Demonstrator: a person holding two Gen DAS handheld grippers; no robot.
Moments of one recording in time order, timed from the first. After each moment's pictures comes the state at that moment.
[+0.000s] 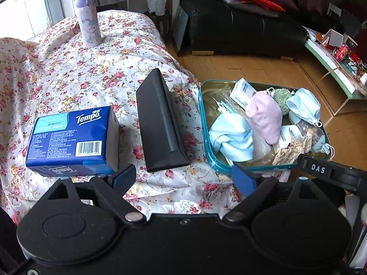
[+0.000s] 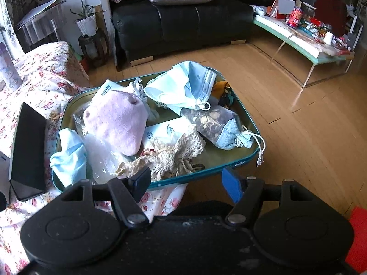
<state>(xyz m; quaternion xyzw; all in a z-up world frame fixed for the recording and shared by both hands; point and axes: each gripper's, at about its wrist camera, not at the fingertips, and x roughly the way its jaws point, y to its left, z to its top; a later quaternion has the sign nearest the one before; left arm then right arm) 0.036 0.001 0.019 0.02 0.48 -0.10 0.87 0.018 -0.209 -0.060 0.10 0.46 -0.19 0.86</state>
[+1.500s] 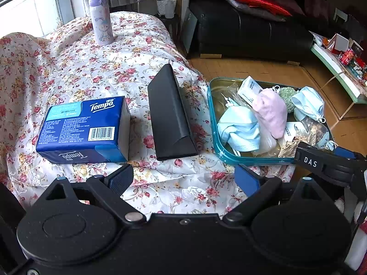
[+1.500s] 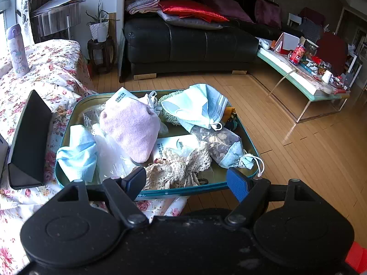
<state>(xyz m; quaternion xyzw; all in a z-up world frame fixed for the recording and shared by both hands) 0.016 0.009 0.017 0.02 0.47 -0.07 0.88 0.011 -0.173 -0.055 0.01 0.42 -0.19 0.89</state>
